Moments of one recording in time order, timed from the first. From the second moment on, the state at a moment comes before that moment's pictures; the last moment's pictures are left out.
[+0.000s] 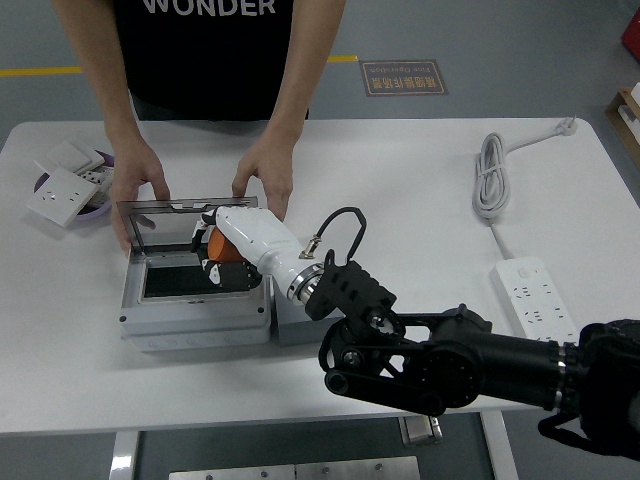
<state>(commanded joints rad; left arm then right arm) 0.03 0.07 -1.24 -0.18 1.05 0.05 0.11 0.82 0.00 0.20 1.24 -1.60 -0.51 -0.30</state>
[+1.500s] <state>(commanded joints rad) 0.00 0.08 -1.23 -0.18 1.06 0.04 0.11 0.87 0.00 0.15 1.18 -1.49 -0.32 -0.18</state>
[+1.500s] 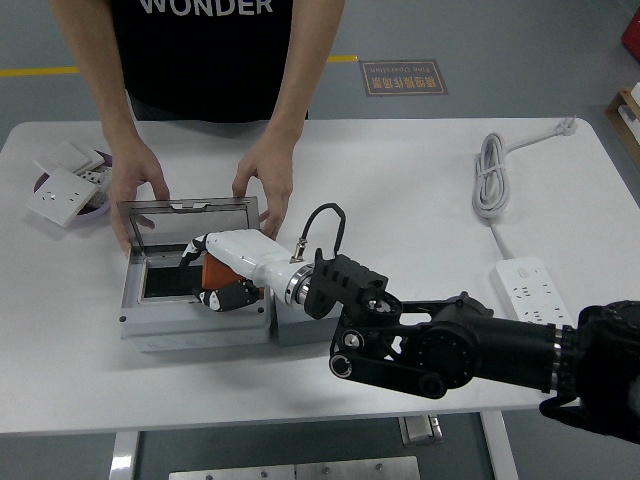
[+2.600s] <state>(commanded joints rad) 0.01 0.08 -1.26 -0.18 1.09 0.04 0.15 0.95 0.00 0.34 1.15 -1.22 -0.35 -0.03</state>
